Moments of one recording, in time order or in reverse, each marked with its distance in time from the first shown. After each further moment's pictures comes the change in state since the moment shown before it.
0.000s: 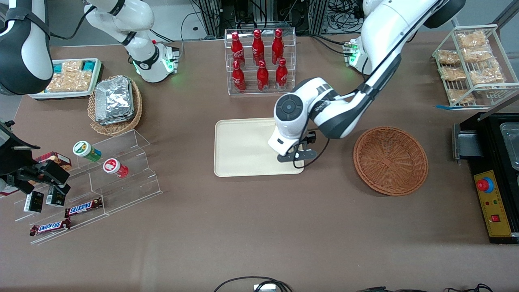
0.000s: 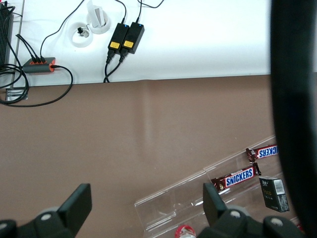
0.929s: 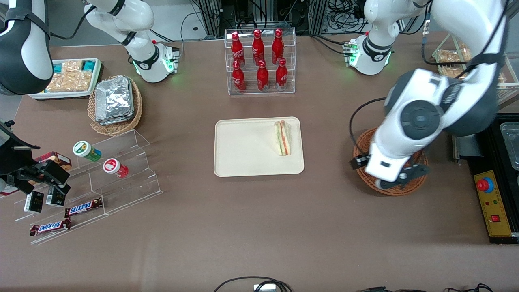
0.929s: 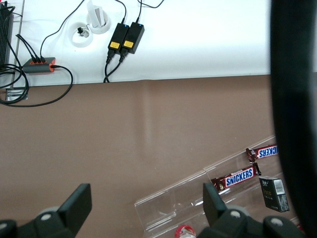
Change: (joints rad) arm 0.350 -0.170 0.000 0.167 -0.075 -0.283 0.222
